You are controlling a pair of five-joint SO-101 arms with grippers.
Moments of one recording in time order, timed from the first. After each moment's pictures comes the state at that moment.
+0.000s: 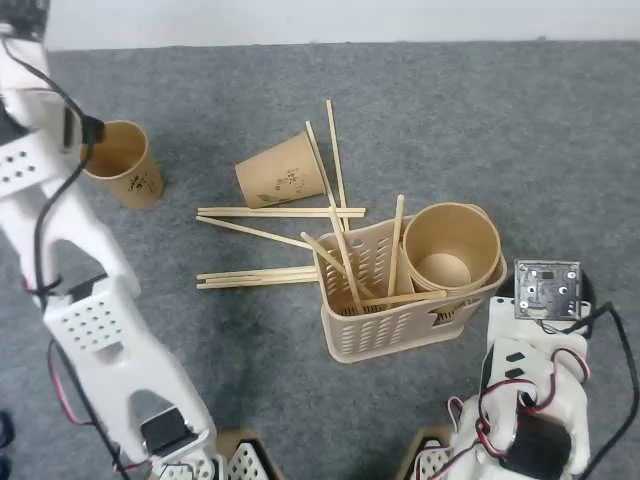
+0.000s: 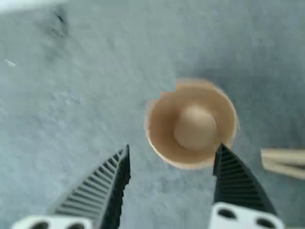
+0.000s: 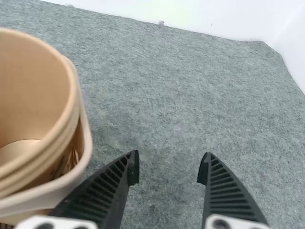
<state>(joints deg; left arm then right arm) -32.0 41.9 -71.1 99.0 -20.0 14.9 -103.8 69.3 70.4 17.6</state>
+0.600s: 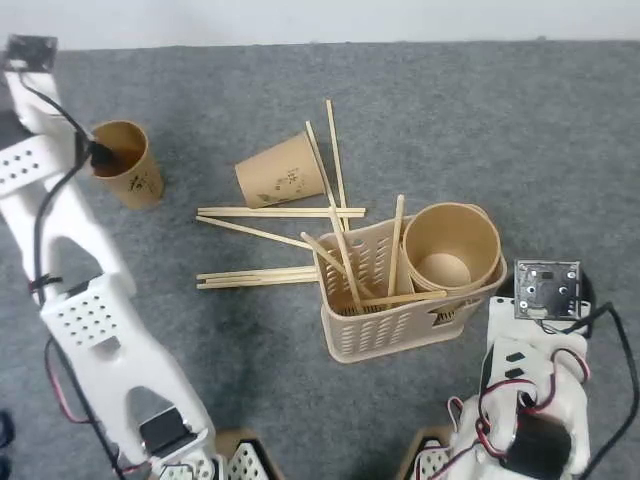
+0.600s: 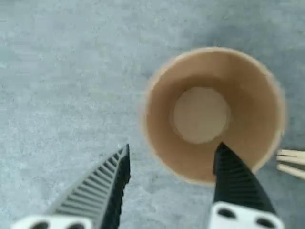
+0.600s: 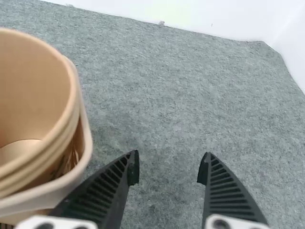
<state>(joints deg) -33.8 48.7 -62.2 91.1 -16.6 14.9 -103.8 69.3 70.4 17.6</state>
